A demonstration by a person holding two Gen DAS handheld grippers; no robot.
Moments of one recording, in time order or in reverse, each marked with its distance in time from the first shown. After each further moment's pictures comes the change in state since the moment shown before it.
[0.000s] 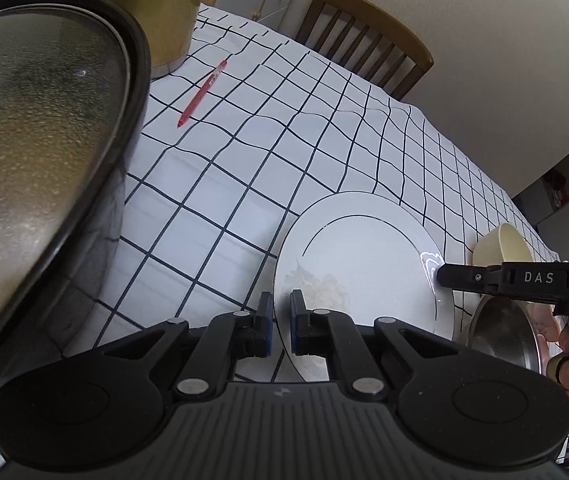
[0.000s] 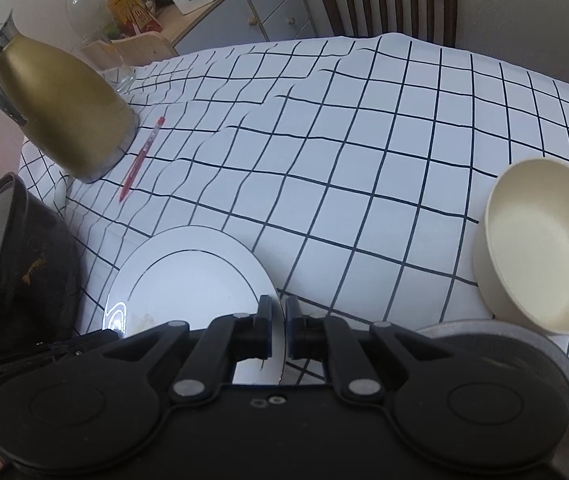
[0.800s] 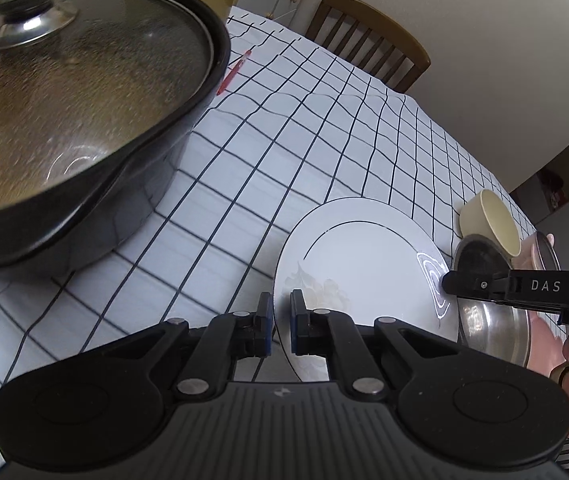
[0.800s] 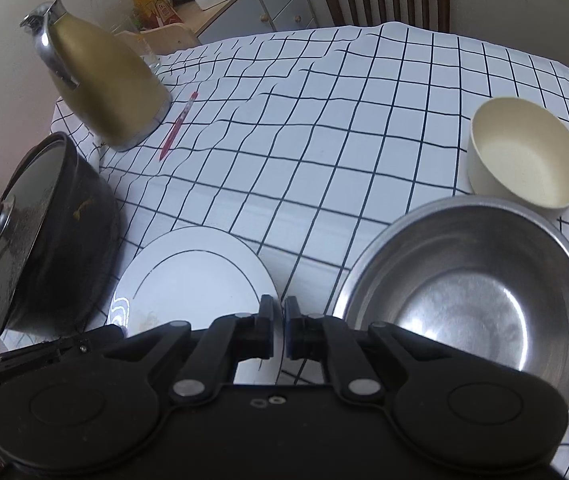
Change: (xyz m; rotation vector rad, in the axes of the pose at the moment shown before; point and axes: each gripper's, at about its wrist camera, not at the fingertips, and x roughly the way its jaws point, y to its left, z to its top) left arm -0.060 0.018 -0.064 -0.020 -0.012 0.006; right arm -0.042 0.029 -0.071 0.006 -0.009 0.007
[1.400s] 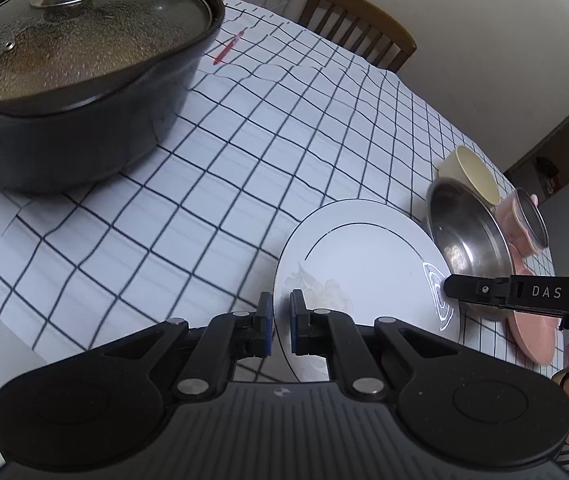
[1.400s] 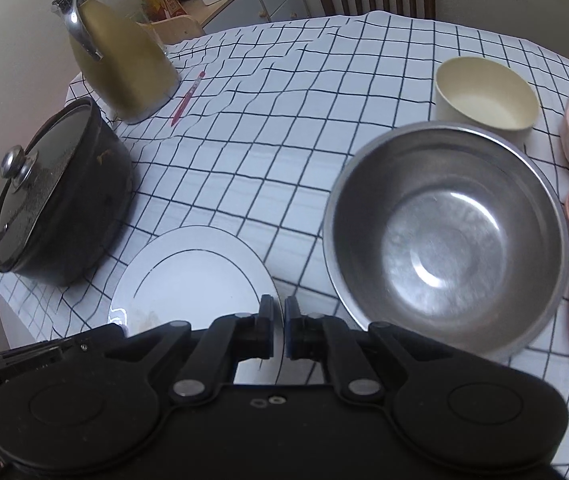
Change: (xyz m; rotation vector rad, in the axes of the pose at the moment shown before) left arm -0.037 -0.014 -0.066 0.028 0.013 -0.005; right arm -0.039 -0.002 -0.071 0.016 -0.017 -0.020
